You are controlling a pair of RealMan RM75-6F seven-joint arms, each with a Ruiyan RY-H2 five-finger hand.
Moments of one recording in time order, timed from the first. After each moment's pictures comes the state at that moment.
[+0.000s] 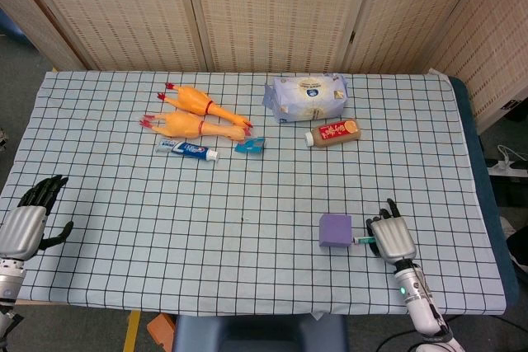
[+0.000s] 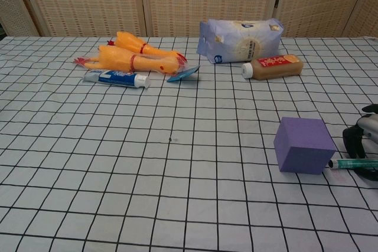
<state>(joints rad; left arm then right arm) -0.25 -1.18 -0.08 -1.36 1.44 1.30 -0.19 0.31 -1.58 0.03 -1.36 -1.27 1.16 -0.54</state>
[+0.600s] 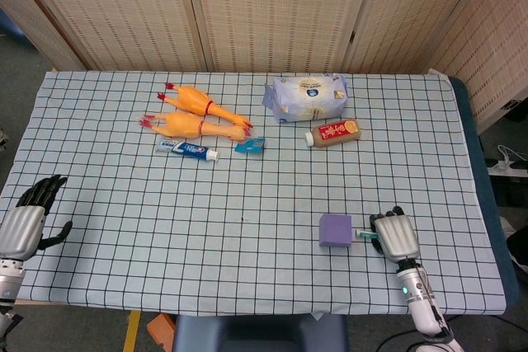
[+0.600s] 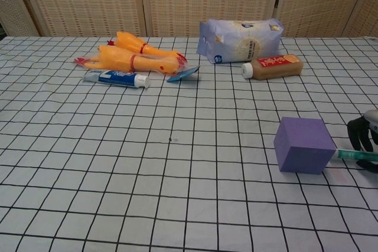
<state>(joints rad) -0.25 -1.18 -0.08 -1.36 1.43 1.31 -0.18 0.30 -1.59 0.04 -1.32 -1.31 1.23 -0.50</state>
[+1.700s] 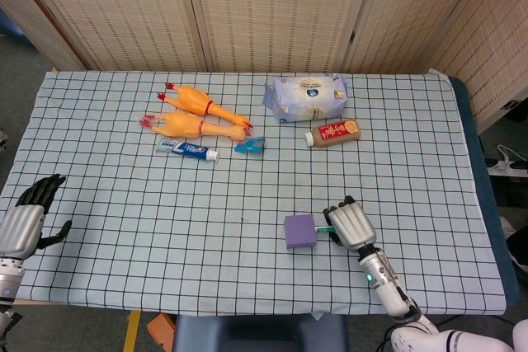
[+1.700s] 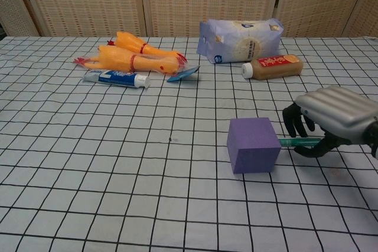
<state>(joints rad) -0.26 -1.17 -0.08 -1.35 1.43 1.30 -0.21 0.46 -1.62 0.10 -1.46 -1.31 1.07 -0.60</state>
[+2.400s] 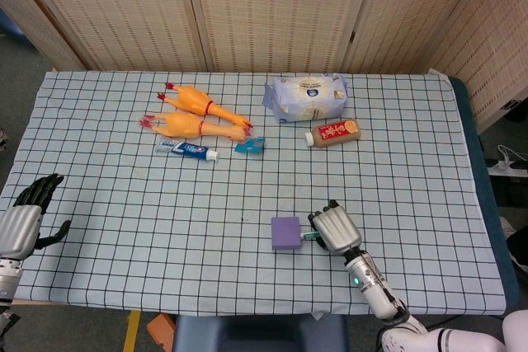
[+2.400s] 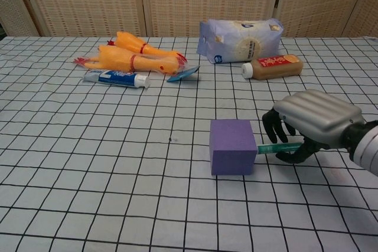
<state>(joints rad) -0.25 -1.17 -0.08 -1.36 1.44 1.31 -0.23 0.50 -1.64 0.09 -1.52 -1.27 1.06 -0.68</state>
